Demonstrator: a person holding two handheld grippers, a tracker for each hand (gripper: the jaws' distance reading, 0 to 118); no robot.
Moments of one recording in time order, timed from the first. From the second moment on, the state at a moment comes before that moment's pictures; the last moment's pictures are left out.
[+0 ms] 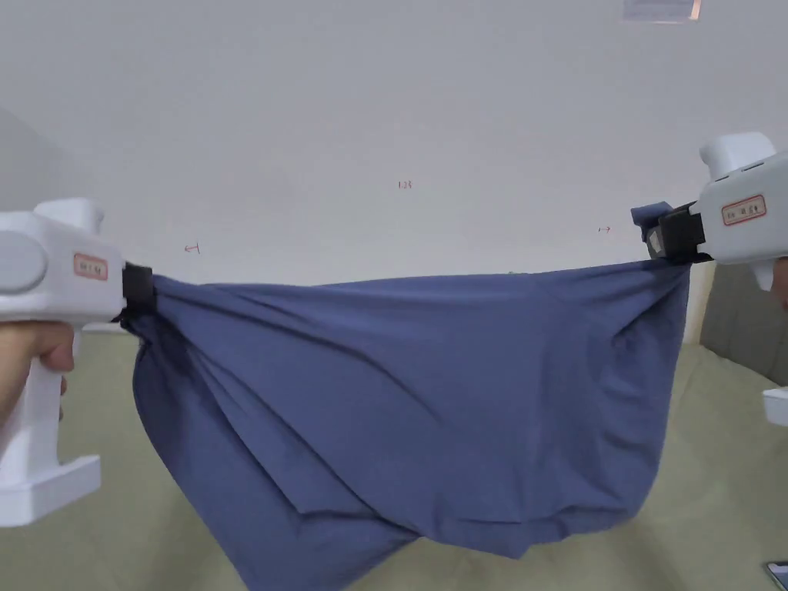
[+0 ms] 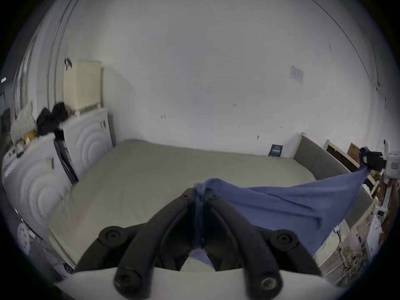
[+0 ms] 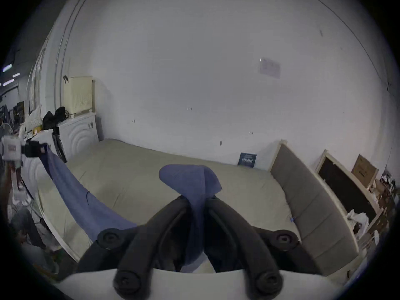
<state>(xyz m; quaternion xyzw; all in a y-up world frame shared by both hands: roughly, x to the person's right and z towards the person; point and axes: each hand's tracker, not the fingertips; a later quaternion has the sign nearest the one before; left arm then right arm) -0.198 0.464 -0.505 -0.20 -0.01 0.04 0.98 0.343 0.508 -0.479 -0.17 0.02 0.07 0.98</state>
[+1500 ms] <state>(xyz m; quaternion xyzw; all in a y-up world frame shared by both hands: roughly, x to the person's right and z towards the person) -0.170 0.163 -0.577 -0.39 -0.01 0.01 0.92 0.353 0.162 -0.577 -0.36 -0.01 0.00 0.93</state>
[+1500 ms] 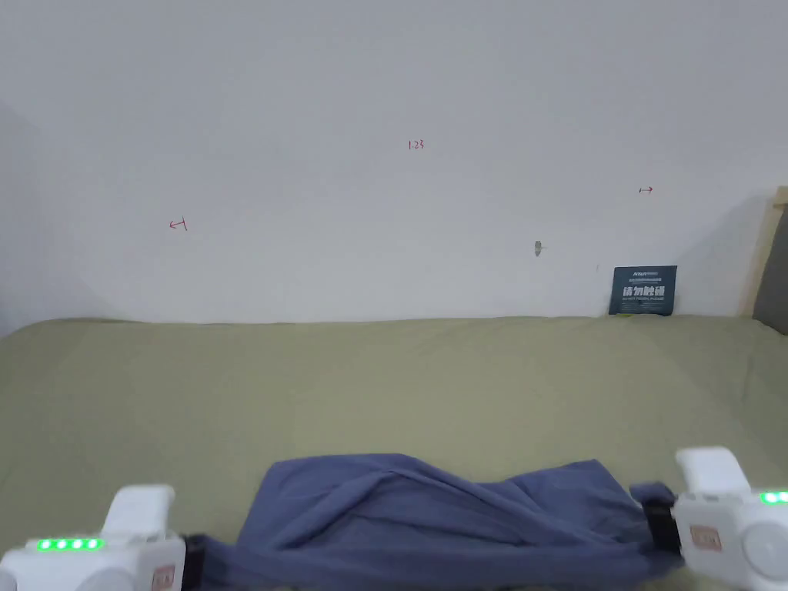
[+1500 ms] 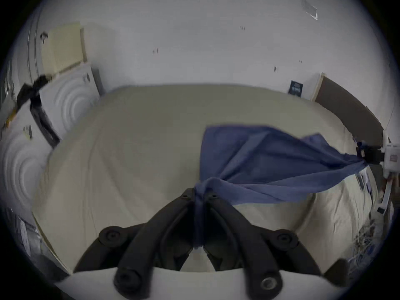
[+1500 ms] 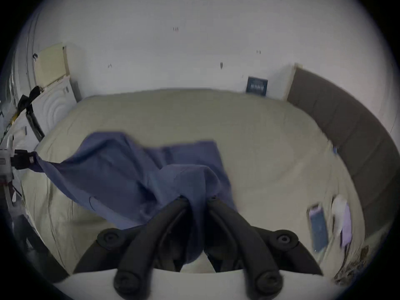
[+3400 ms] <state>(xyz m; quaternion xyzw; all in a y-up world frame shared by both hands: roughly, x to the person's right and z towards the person) -0.125 0.178 -0.558 -0.29 -0.04 0.01 0.96 0.284 0.188 -0.403 -0.17 -0.06 -0.02 0.98</state>
